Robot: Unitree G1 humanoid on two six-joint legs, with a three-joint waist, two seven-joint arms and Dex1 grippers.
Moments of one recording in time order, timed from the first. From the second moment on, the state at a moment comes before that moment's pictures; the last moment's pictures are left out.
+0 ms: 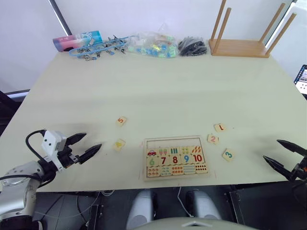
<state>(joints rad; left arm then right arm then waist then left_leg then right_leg) 0.17 0.75 0.42 0.11 -0.48 0.14 -1.03 0.21 -0.71 -0.48 0.36 0.54 -0.31 1.26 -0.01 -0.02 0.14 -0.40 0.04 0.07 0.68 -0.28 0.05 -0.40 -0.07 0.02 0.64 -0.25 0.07</state>
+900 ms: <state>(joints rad) 0.08 0.75 0.41 0.13 -0.48 0.10 -1.11 0.19 -0.70 -0.44 0.28 0.52 -0.30 1.21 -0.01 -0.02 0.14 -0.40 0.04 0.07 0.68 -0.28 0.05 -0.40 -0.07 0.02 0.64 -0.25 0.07</state>
